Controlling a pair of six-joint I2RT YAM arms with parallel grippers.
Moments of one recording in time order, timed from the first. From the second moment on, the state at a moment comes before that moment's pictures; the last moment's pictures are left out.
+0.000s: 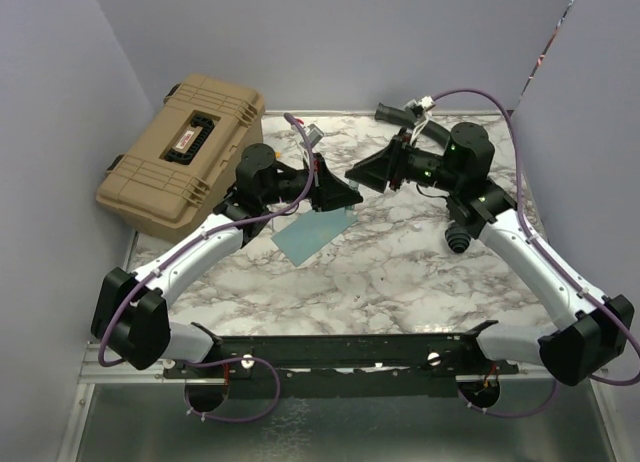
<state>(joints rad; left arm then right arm) -0.57 1.36 1.02 0.38 0.88 -0.67 0.45 1.25 1.14 0.07 -0.83 0.49</state>
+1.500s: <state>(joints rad) -0.57 1.26 1.09 0.15 0.85 -0.45 0.52 1.28 1.25 -0.05 -0.85 0.31</state>
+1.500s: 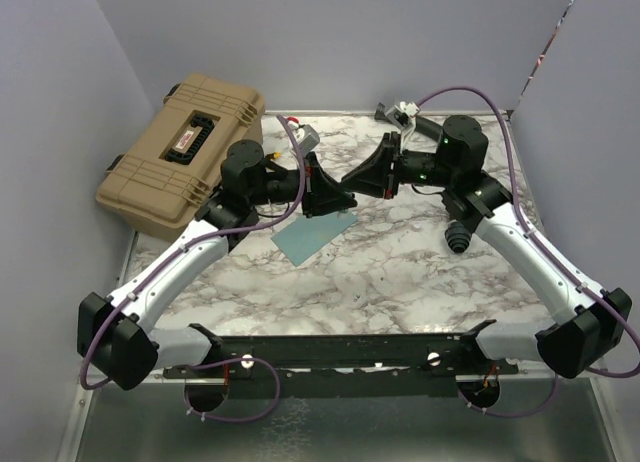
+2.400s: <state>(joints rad) -0.57 1.25 1.04 0.29 0.61 -0.49 0.61 1.28 1.30 -0.11 -0.34 0.53</state>
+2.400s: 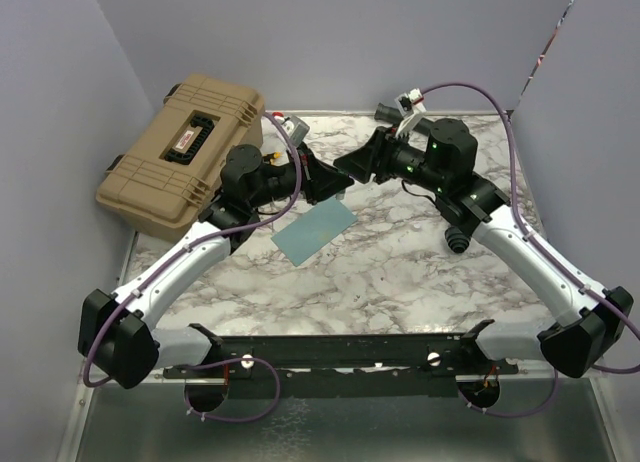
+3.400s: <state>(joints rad) -0.56 1.24 1.09 0.26 1.07 -0.45 0.52 1.32 1.31 0.01 -1.13 0.21</state>
